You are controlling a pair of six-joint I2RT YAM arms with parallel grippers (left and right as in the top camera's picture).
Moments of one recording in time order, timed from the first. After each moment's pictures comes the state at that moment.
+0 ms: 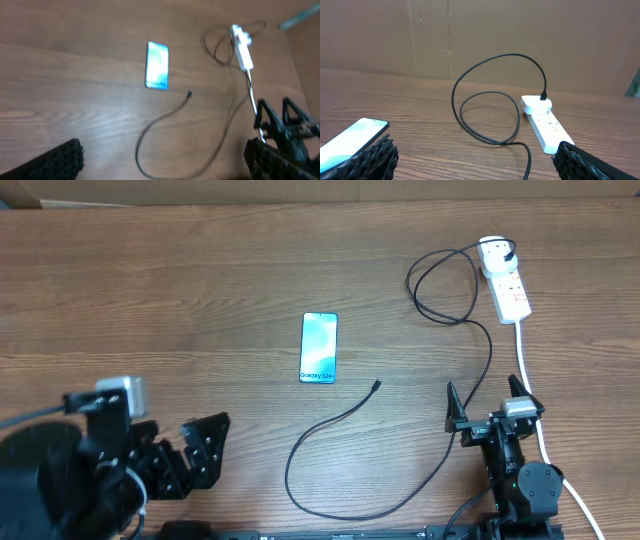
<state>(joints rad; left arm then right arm) -0.03 0.84 1.58 -1.52 0.31 -0.31 0.03 0.01 0.02 -0.03 -0.08 -0.06</state>
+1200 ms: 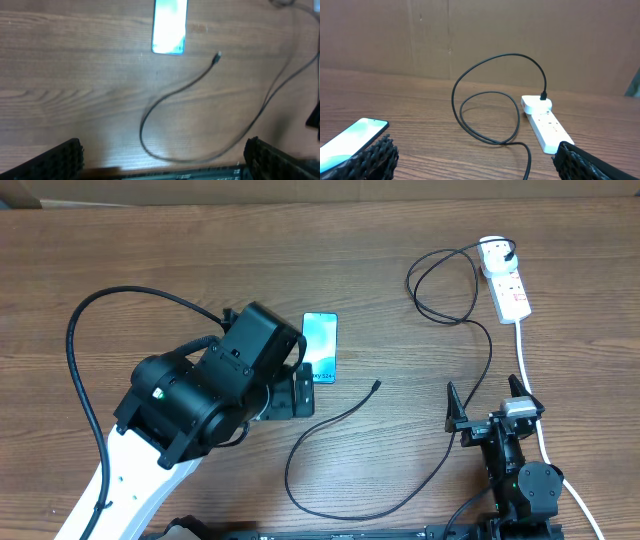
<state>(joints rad) -0.66 1.32 1.68 -1.51 -0.11 -0.71 0.03 0.01 0.02 -0.03 -0.08 -0.06</state>
